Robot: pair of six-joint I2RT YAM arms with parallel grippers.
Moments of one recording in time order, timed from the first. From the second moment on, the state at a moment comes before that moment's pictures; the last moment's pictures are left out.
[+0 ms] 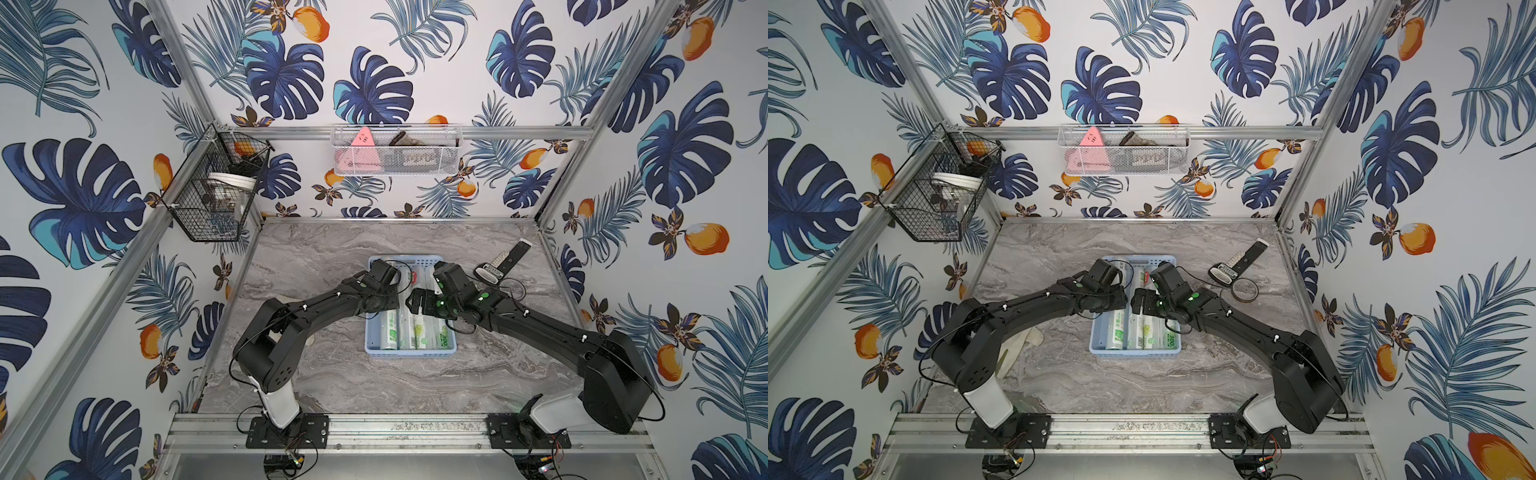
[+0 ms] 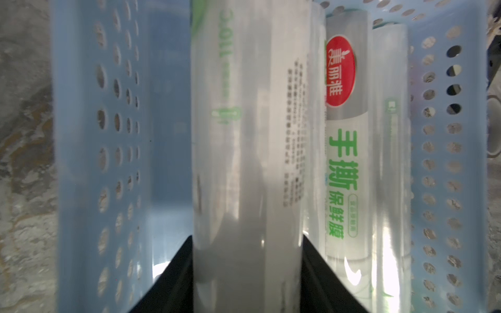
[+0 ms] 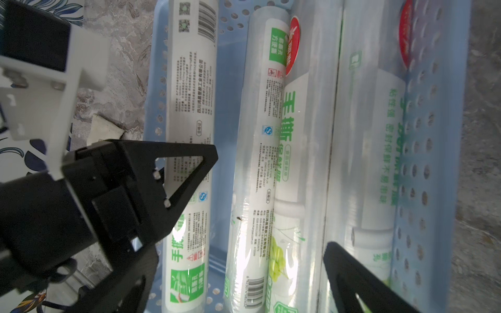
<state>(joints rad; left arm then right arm) -0.57 1.75 1.14 -0.39 -0.02 -0.73 0.70 1.47 1.02 -0.41 -0.04 0.72</state>
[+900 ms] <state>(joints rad) -0.57 1.85 1.22 -0.46 -0.01 -0.65 0.70 1.50 1.02 -0.39 -0.04 0.72</state>
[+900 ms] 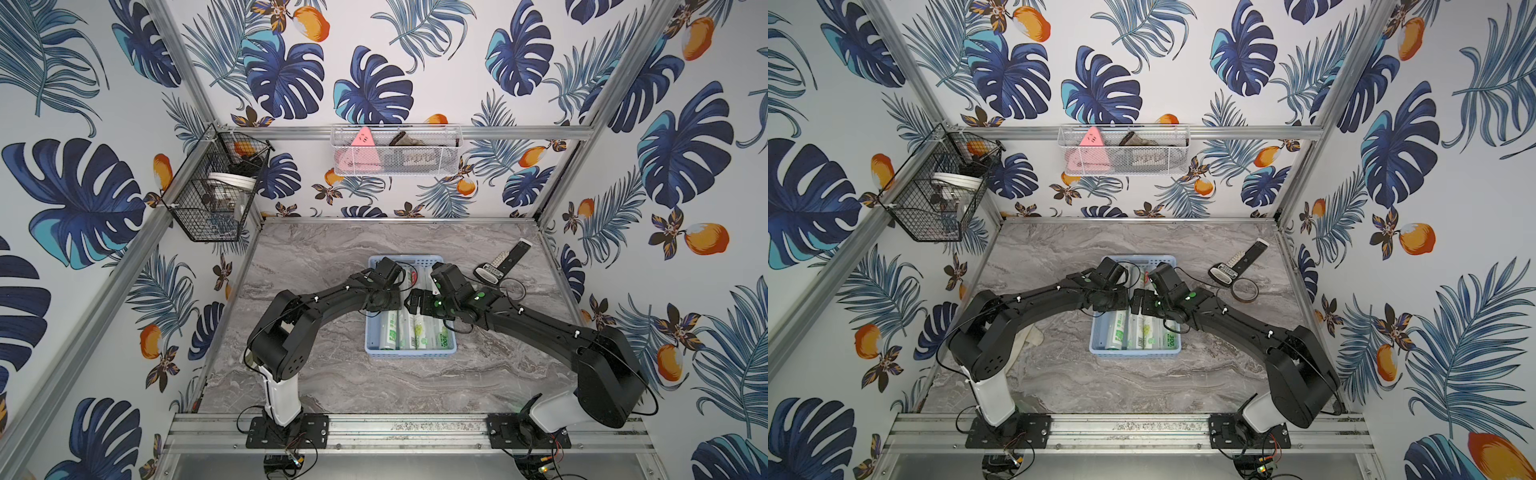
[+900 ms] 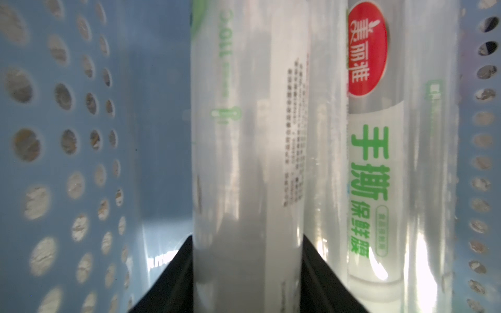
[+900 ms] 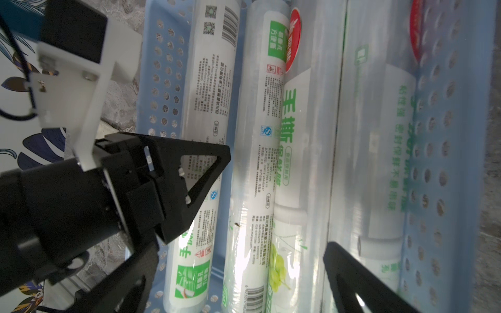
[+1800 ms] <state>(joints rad) -0.57 1.83 1.20 -0.43 -0.02 -0.71 0.70 1.45 1.01 -0.40 -0.02 0.72</state>
